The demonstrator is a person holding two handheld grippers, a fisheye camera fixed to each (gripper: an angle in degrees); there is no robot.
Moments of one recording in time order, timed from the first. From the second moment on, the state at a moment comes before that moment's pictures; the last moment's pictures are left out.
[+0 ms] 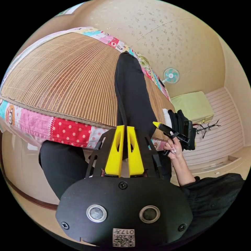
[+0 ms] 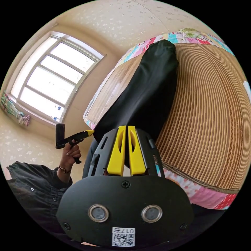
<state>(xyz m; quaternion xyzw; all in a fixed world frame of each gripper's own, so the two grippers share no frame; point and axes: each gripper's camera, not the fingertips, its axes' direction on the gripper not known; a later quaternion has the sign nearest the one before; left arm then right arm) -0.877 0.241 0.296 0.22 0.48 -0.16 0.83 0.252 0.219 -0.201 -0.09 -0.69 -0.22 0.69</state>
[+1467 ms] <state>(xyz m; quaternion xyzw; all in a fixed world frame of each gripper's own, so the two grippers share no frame) -0.901 0.124 0.098 0.40 0.70 0.13 0.58 0.494 0.079 -0.356 0.14 -0.85 -0.35 0.37</state>
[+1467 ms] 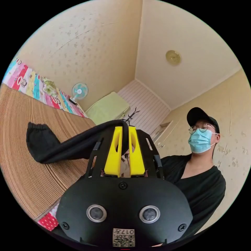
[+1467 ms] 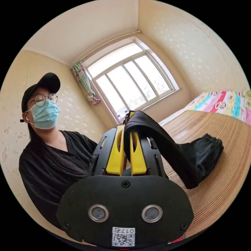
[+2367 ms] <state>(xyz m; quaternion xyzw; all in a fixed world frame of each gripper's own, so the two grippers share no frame) -0.822 0.064 0.191 0.09 0.48 0.02 0.87 0.321 0.153 -0.179 -0.03 -0.72 -0.30 0.62</state>
